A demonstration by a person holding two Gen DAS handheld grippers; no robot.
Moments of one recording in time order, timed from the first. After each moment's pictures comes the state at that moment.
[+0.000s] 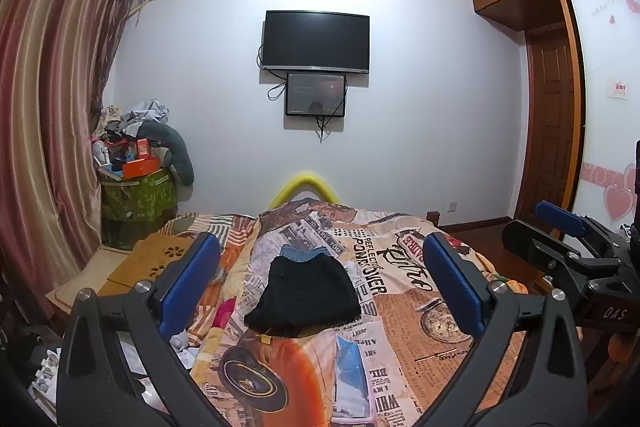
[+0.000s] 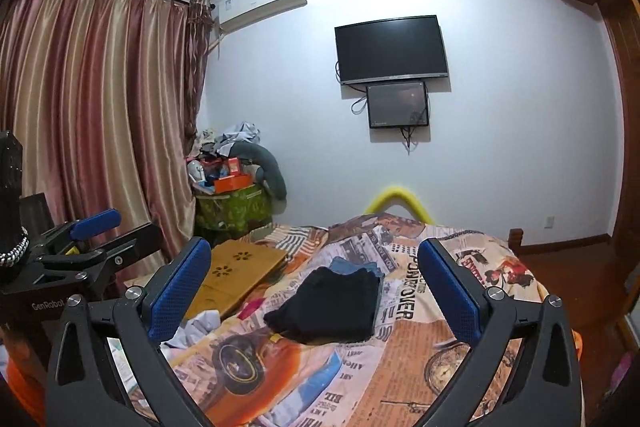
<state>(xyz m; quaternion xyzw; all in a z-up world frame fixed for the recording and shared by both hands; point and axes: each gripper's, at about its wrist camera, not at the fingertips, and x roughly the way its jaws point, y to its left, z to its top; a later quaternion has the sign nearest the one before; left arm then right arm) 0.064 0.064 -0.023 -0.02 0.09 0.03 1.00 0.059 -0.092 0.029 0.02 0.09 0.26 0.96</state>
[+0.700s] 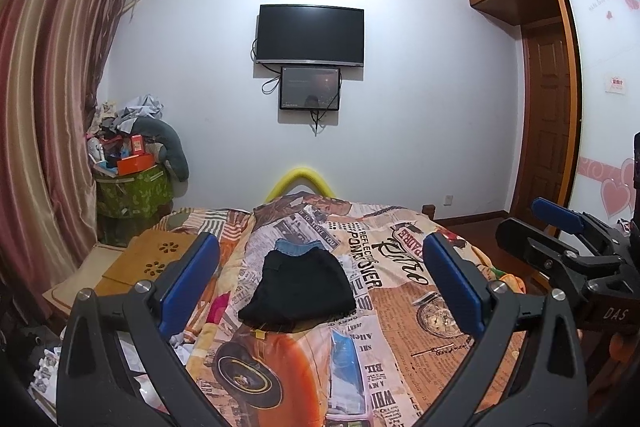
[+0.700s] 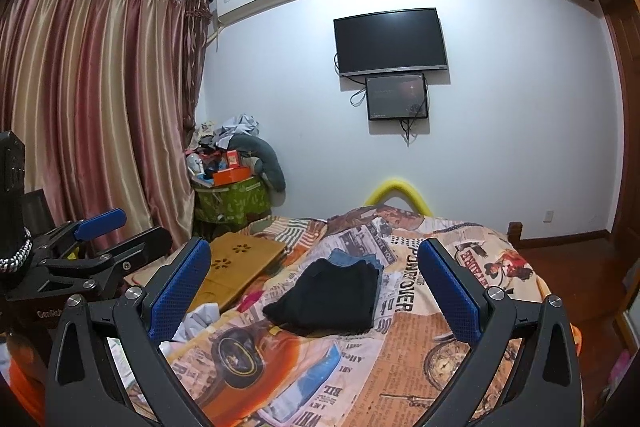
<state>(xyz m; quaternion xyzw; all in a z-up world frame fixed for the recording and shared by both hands) 0.069 0.065 -0.026 -0.01 0.10 0.01 0.99 0.058 -0.094 0.035 0.02 0.10 0.26 0.96</state>
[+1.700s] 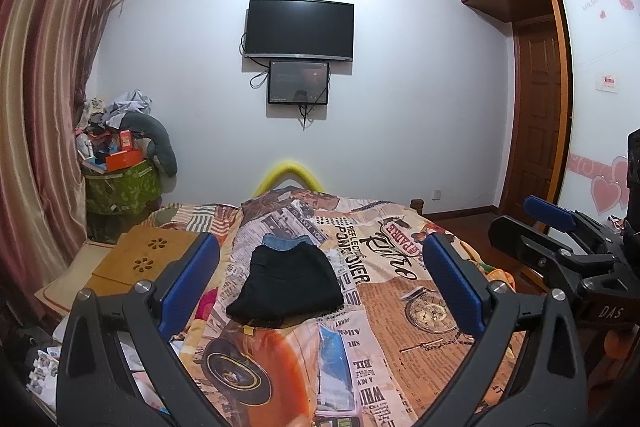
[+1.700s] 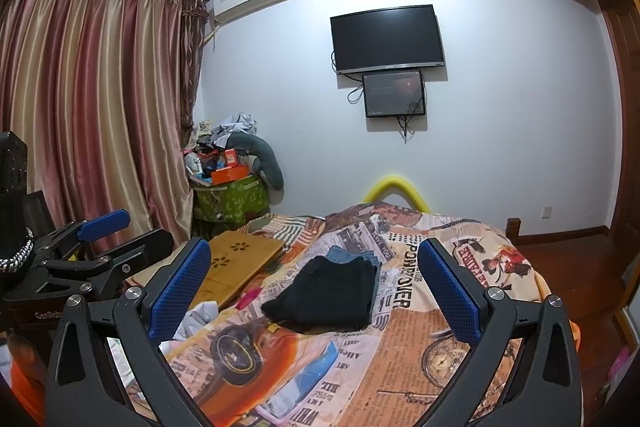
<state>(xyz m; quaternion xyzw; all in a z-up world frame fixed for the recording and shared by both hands) 0.075 0.066 -0.029 -0.02 0.12 -0.01 0.99 0.063 -0.101 0.030 0.02 0.11 0.26 0.96</state>
